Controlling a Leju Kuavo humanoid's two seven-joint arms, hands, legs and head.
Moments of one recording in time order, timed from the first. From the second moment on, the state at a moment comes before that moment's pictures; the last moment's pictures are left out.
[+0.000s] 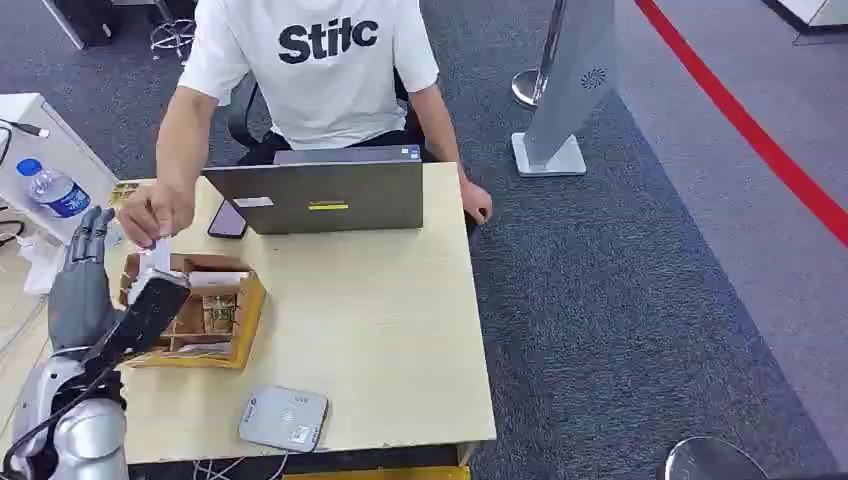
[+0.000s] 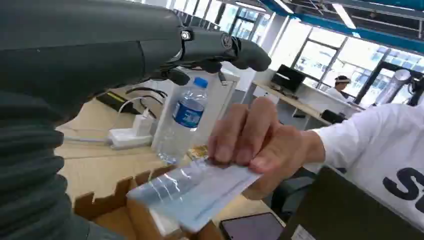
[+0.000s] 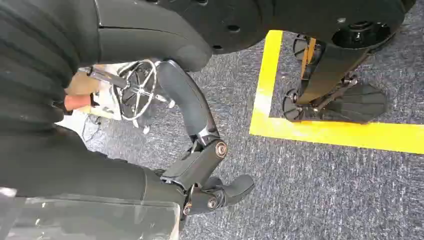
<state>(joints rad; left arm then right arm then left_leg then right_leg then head) -0.21 -0.11 0.19 -1.73 -1.06 -0.05 -0.16 -0.05 0.15 -0.70 -0.25 0.85 0.03 0.10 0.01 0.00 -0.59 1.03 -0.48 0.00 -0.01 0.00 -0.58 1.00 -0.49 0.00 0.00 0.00</state>
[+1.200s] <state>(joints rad) -0.17 -0.10 -0.31 -1.93 -1.20 -0.02 -0.08 -0.06 0.15 -0.84 -0.25 0.93 0.06 0.10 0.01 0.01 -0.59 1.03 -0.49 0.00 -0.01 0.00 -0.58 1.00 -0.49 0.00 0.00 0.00</state>
